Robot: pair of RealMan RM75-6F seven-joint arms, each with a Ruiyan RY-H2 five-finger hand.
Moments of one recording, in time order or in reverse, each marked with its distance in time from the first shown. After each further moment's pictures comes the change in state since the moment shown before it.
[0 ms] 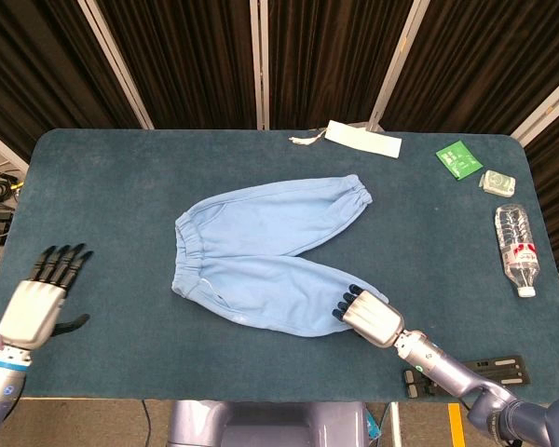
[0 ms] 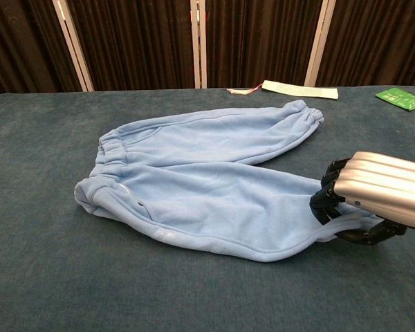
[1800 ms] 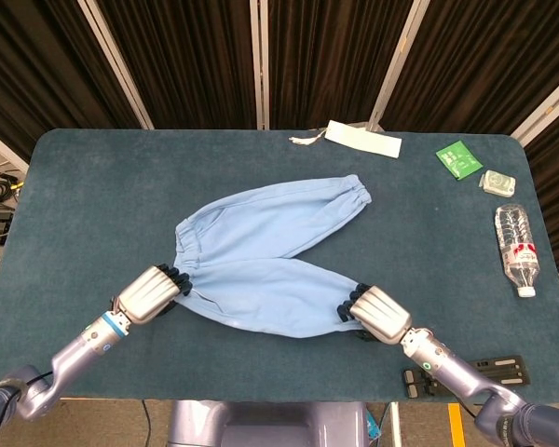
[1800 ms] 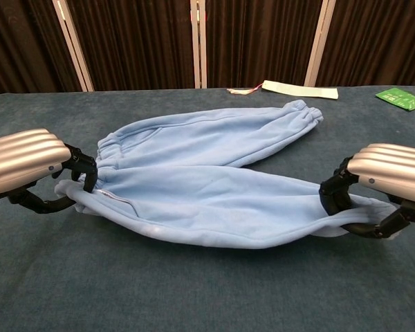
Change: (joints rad) left arm -0.356 -0.322 0.099 0.418 0.135 -0.199 -0.093; right arm 0.028 0.134 -0.029 -0.210 0.102 -0.056 0.156
